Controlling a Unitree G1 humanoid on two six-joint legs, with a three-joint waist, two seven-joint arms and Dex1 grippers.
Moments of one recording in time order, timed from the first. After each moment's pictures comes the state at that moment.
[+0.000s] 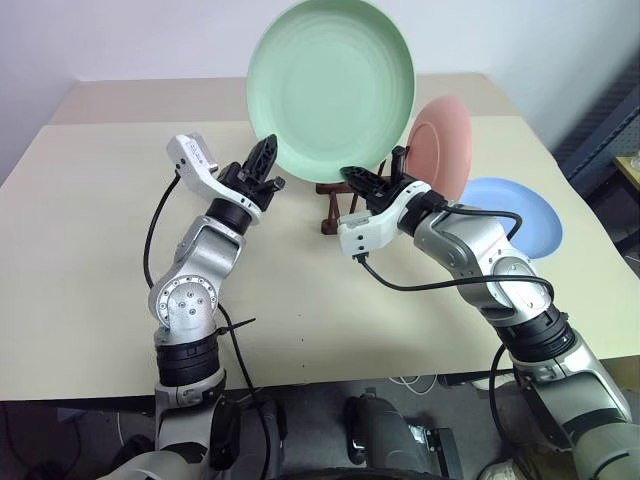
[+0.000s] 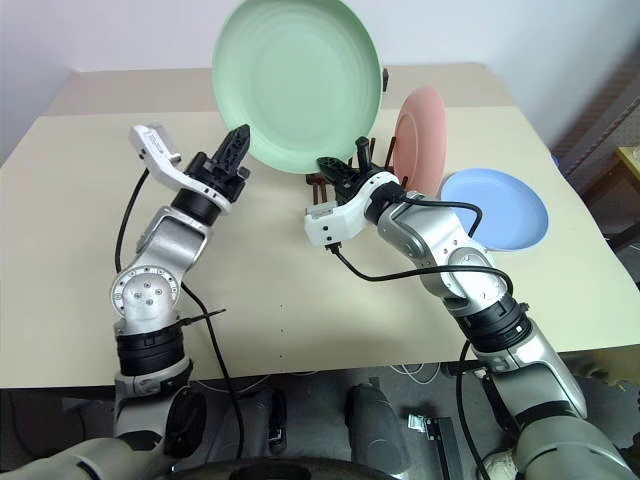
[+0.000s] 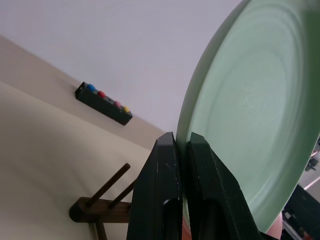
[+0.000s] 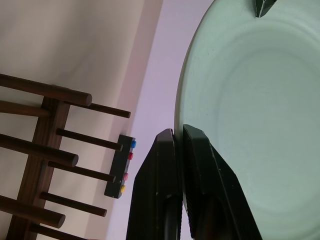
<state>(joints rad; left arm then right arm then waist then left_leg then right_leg) -0.51 0.03 0.25 -0.27 -0.94 0.60 -0.02 -0.65 -0.57 0.35 -0.20 -0.94 -0.09 0.53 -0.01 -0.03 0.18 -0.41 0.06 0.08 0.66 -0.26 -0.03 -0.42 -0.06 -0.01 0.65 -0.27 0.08</state>
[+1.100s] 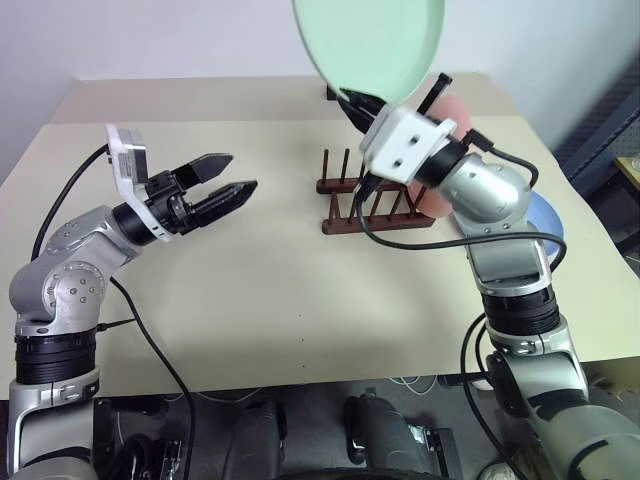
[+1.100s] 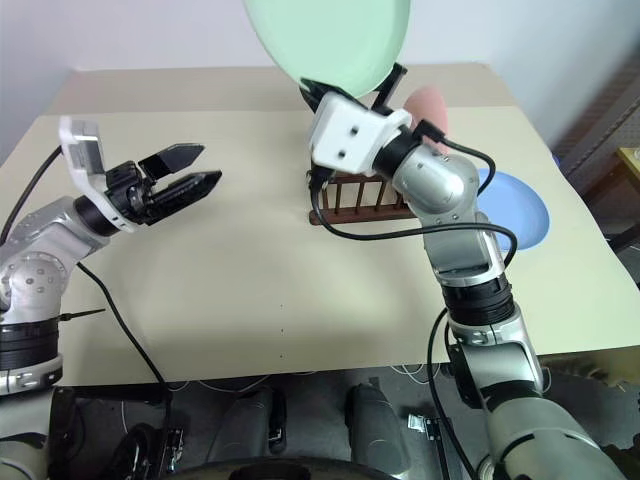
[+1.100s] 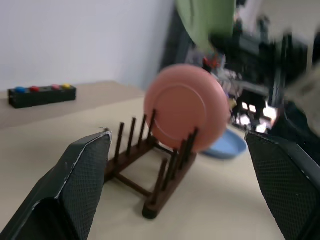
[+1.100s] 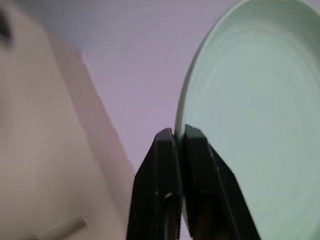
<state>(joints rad) -0.45 0.68 0.24 -0.11 -0.85 0.56 -0.92 -0.79 -0.36 0.07 -0.21 -0.16 0.10 0.62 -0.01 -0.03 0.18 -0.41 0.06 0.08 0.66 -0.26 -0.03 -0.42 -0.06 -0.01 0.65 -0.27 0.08</state>
